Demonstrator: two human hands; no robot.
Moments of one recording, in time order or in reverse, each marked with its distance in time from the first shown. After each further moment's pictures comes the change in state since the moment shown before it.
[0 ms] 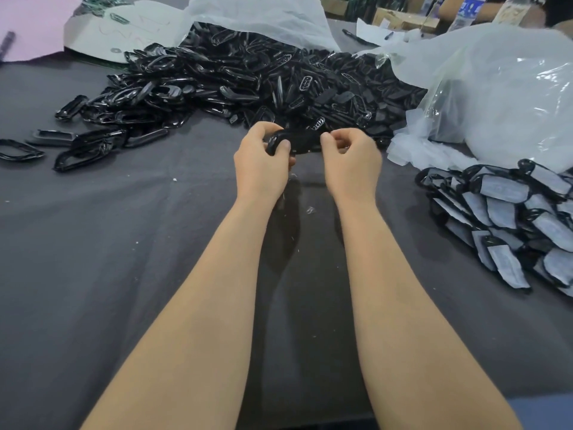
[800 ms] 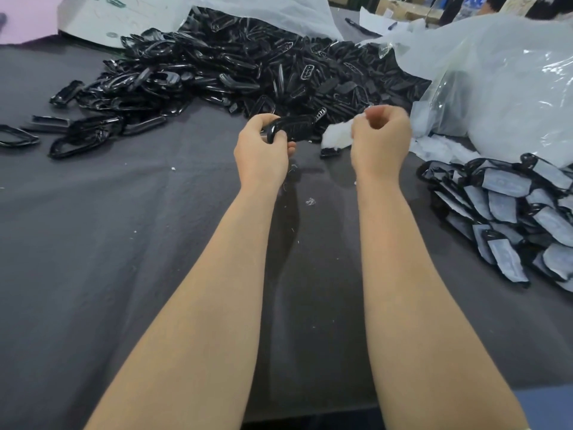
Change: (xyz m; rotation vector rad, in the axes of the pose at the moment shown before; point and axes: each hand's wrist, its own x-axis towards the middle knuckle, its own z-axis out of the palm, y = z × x) left_hand 0.001 0.001 0.006 -0.178 0.067 -0.137; right_hand 0.019 0.001 -0.012 0.292 0.162 0.107
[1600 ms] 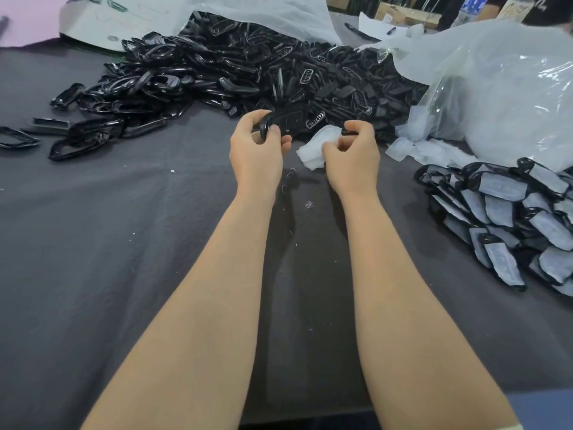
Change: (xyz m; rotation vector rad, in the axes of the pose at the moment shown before) left_hand -0.002 0.002 -0.001 -0.178 0.054 0.016; right_hand -0.016 0.014 0.009 -0.127 -0.201 -0.039
